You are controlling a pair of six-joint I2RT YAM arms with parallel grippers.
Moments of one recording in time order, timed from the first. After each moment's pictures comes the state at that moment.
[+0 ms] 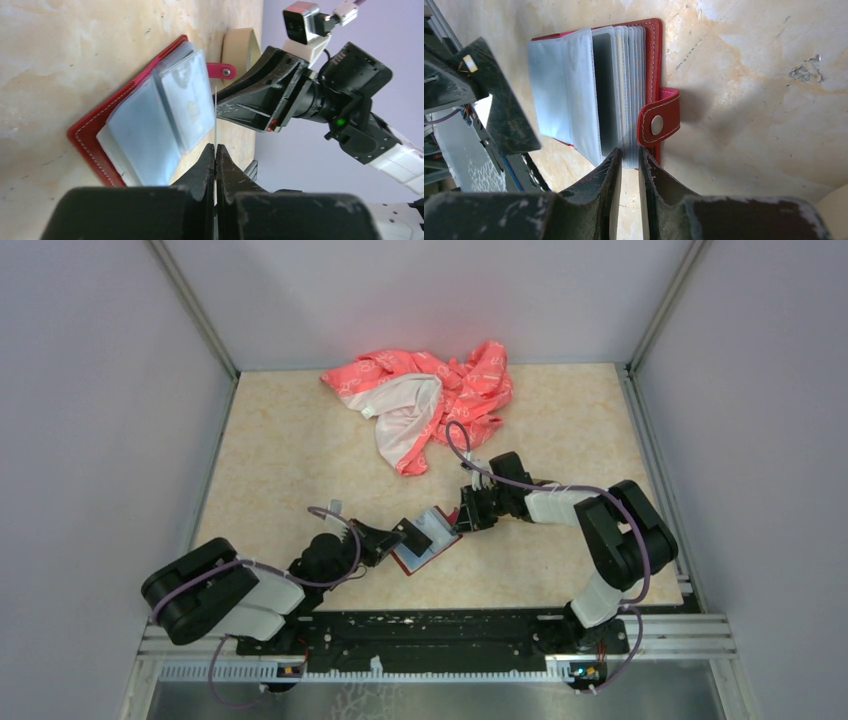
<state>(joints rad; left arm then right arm) -0.82 1.39 0.01 1.15 -0.09 -1.38 0.47 1.63 0.71 -0.01 -0.65 0.26</state>
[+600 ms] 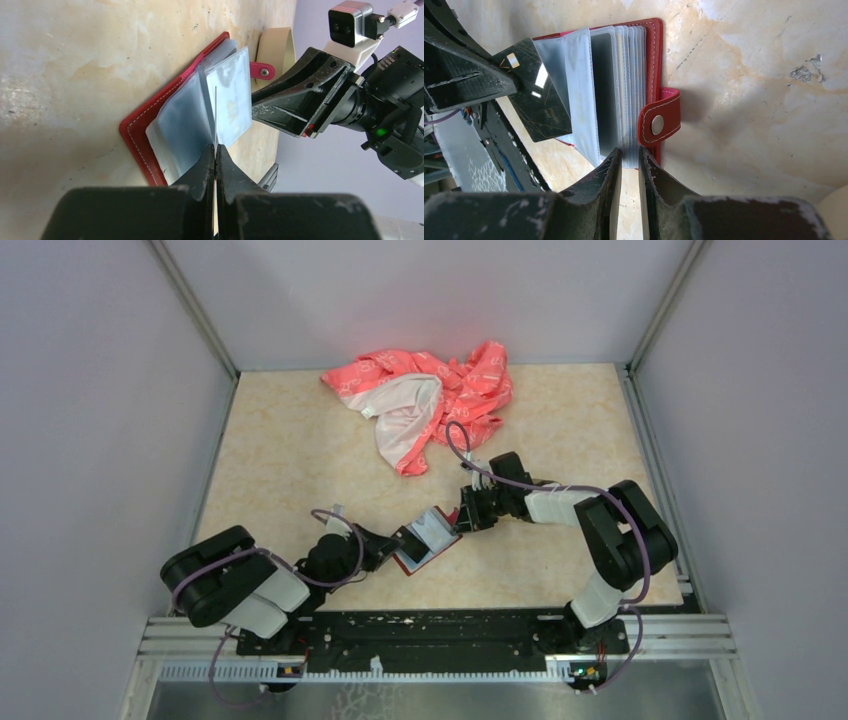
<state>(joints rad) -0.82 1.46 0.01 1.12 -0.11 -1.36 0.47 1.63 0.71 -0.01 -0.65 0.26</state>
